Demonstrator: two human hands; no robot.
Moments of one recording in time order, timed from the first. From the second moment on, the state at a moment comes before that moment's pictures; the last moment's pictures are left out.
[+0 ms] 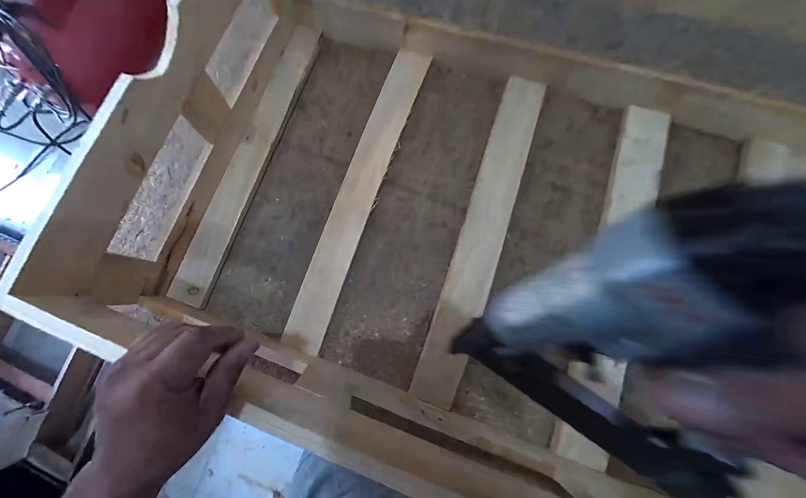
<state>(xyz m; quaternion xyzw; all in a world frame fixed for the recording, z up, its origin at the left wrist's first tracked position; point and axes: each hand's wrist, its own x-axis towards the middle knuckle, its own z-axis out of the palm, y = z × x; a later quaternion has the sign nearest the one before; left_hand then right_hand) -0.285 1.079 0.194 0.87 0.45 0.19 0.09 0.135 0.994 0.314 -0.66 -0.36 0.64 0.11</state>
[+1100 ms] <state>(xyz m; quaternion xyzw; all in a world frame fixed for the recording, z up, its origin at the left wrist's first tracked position) -0.267 1.115 0.179 0.84 0.49 0.08 0.23 0.060 1.097 0.012 -0.29 -0.02 0.96 -0.04</state>
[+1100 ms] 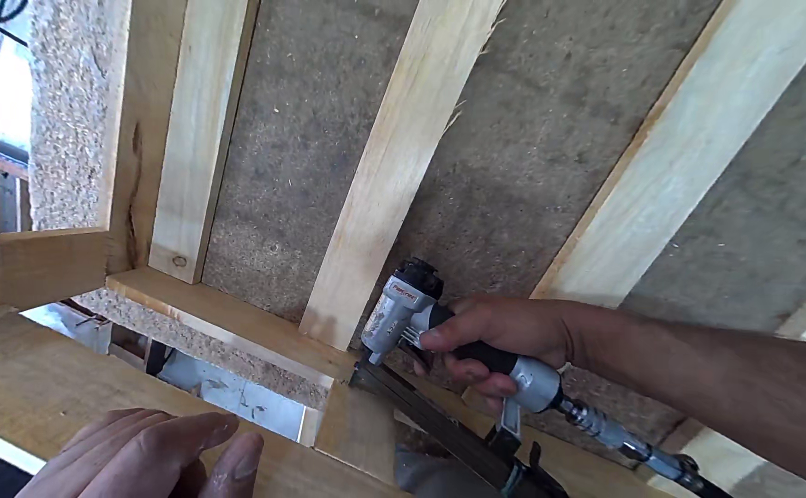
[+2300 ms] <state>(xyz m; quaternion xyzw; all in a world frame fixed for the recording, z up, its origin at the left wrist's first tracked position) -0.265 1.114 0.178 0.83 0.50 0.09 0.22 0.092 1.072 0.019 -0.32 -0.02 0.95 -0.06</state>
